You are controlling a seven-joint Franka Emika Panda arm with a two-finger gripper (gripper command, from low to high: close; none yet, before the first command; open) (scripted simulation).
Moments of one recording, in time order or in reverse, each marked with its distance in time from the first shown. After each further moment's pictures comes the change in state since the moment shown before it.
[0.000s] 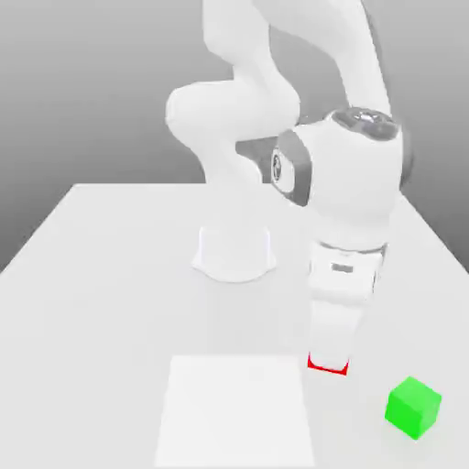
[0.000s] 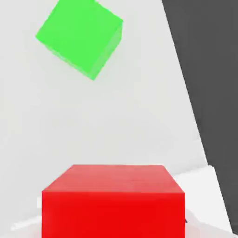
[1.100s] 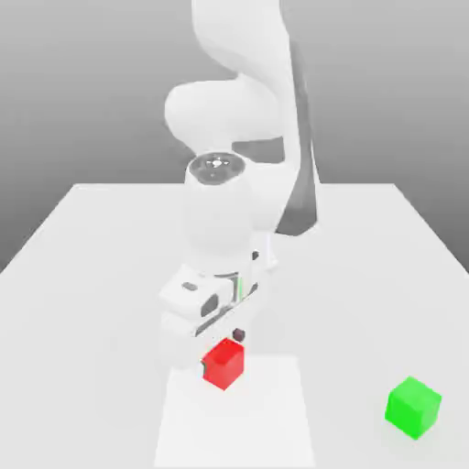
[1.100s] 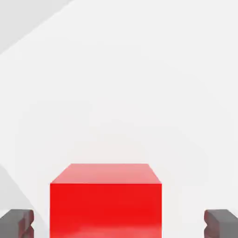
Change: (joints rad) arm -0.348 0.091 -0.107 -0.333 0.247 0.423 -0.184
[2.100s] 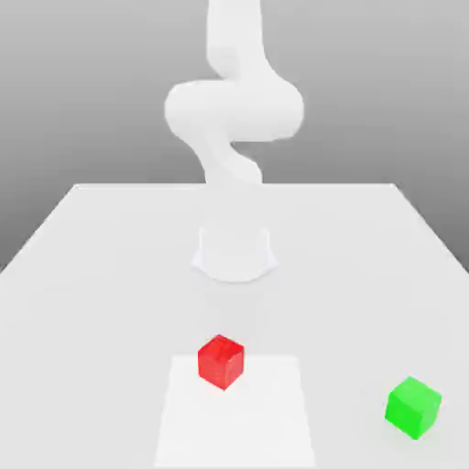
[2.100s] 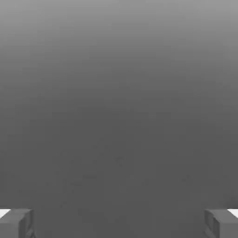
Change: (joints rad) arm -0.090 -0.915 0.078 0.500 -0.217 -0.692 1.055
